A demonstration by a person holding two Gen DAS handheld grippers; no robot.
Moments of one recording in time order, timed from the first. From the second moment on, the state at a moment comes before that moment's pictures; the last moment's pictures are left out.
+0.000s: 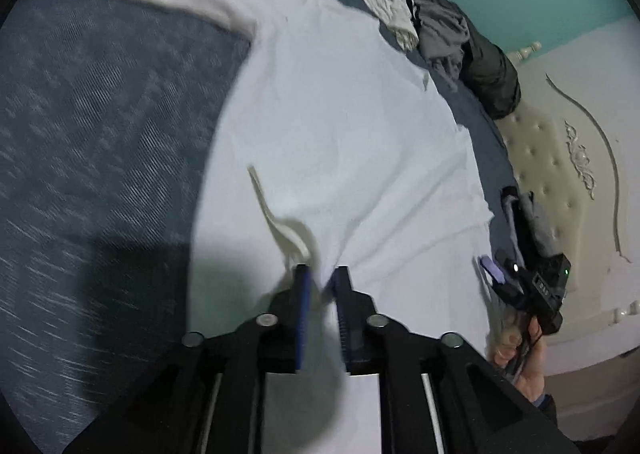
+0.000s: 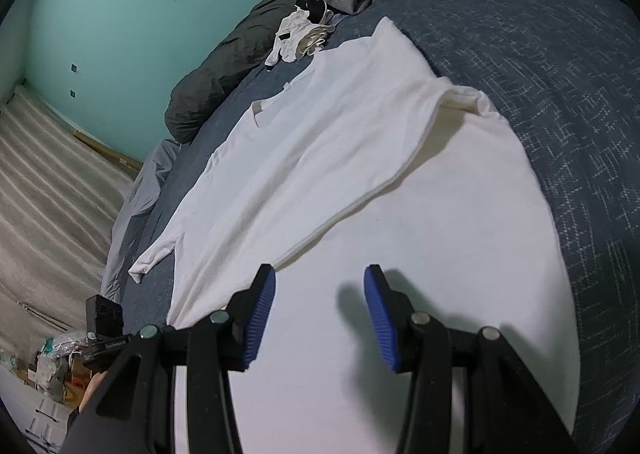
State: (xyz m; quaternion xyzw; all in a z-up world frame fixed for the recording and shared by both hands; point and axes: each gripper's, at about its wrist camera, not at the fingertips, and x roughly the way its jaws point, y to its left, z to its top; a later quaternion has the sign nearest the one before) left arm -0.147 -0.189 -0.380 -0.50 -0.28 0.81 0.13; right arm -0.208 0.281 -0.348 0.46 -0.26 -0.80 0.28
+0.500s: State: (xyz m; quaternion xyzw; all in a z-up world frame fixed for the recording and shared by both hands) left arm -0.193 -0.189 -0.389 -0.47 -0.25 0.84 0.09; right arm -0.211 0.284 -0.354 0.47 -0.25 -0.80 0.27
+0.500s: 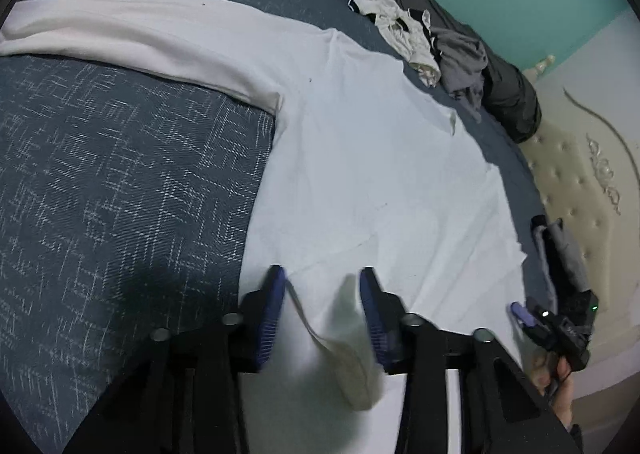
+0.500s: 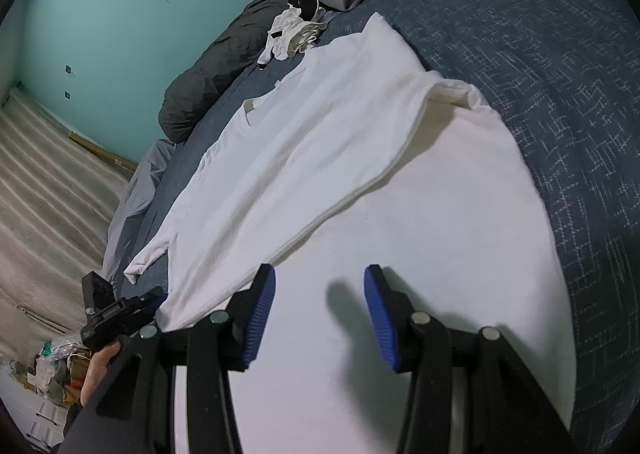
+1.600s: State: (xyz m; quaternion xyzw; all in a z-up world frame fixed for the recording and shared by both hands) left arm -0.186 -0.157 -0.389 -0.48 -0.19 0.85 0.09; right arm -0.254 0.318 -0.308 0.48 -0.08 -0.86 0.15
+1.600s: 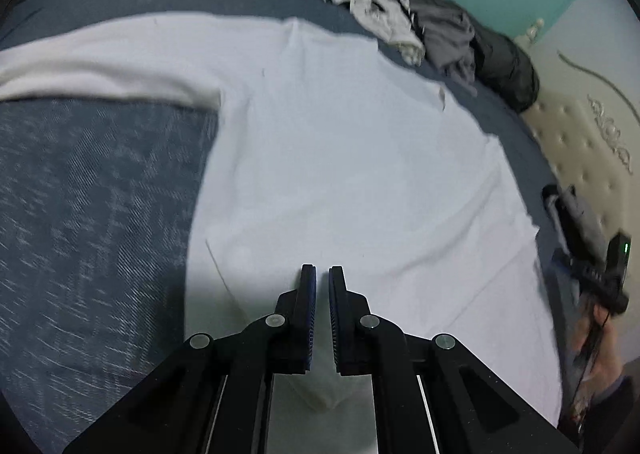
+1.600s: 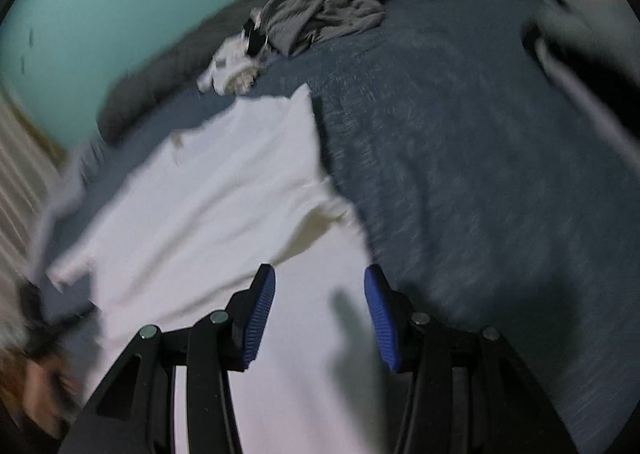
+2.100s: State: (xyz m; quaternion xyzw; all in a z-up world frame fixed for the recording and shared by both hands) left arm -0.188 -0.161 -0.401 -0.50 -0.19 0.84 0.10; right arm -0.304 0.290 -0.339 0.47 0.12 -0.86 0.15
